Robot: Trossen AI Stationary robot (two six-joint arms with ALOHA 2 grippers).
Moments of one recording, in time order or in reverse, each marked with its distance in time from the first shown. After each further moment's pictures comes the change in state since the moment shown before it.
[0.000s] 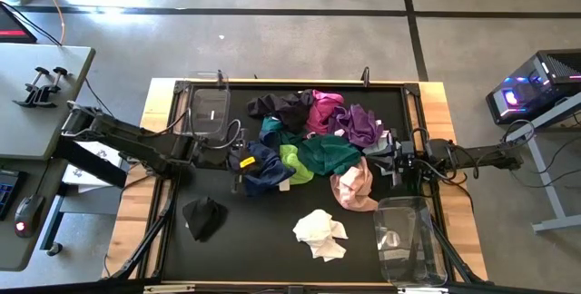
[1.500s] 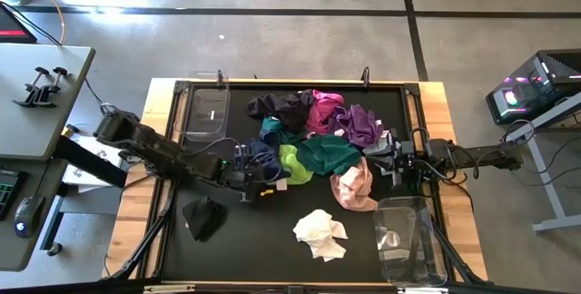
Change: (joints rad) left arm -0.074 0.386 0.082 -0.354 -0.254 -0.369; right arm 0.000 0.000 0.000 0.000 0.000 0.000
